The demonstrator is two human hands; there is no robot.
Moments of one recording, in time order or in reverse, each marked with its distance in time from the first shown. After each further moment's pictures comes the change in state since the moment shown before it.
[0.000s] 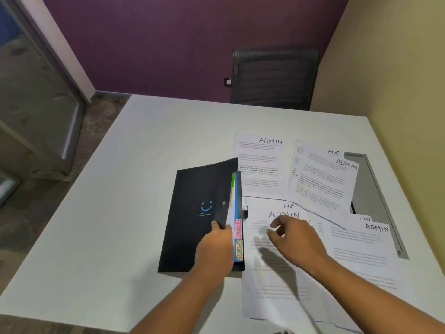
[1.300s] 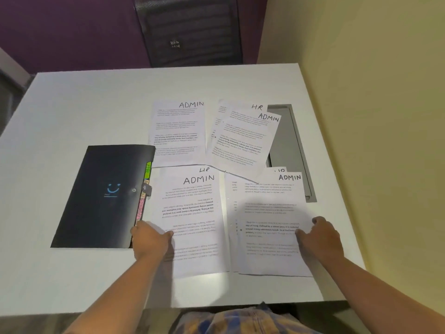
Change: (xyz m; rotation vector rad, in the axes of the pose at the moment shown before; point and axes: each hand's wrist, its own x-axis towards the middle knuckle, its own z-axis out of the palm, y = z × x) left_hand 0.027 0.092 0.126 -0.400 0.257 -0.632; right_hand -0.041 0.353 -0.015 0.144 0.031 0.616
